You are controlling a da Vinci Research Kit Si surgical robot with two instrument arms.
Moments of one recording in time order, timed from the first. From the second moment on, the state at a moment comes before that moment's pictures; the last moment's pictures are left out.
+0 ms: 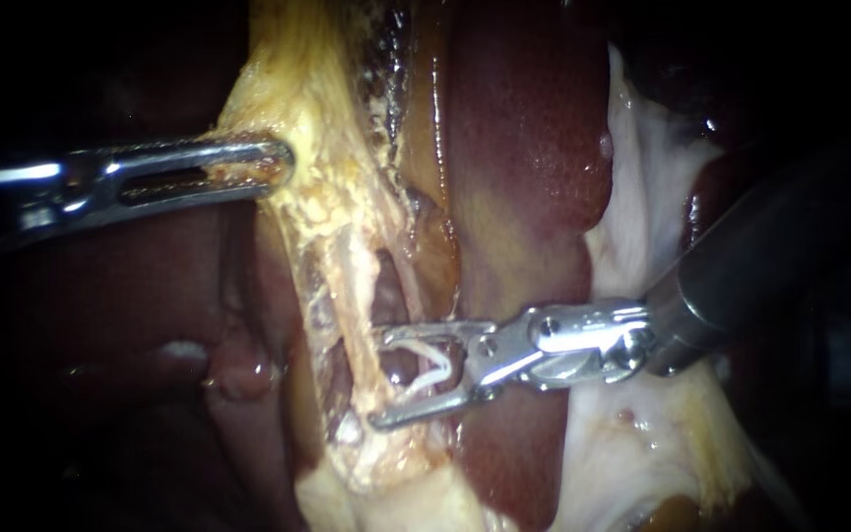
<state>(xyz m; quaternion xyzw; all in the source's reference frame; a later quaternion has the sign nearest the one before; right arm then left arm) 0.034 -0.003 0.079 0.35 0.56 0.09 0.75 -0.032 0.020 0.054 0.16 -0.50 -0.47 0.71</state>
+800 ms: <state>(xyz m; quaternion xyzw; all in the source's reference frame) 0.037 -0.003 0.078 0.43 0.60 0.05 0.67 -0.032 0.020 0.054 0.16 -0.50 -0.47 0.71</state>
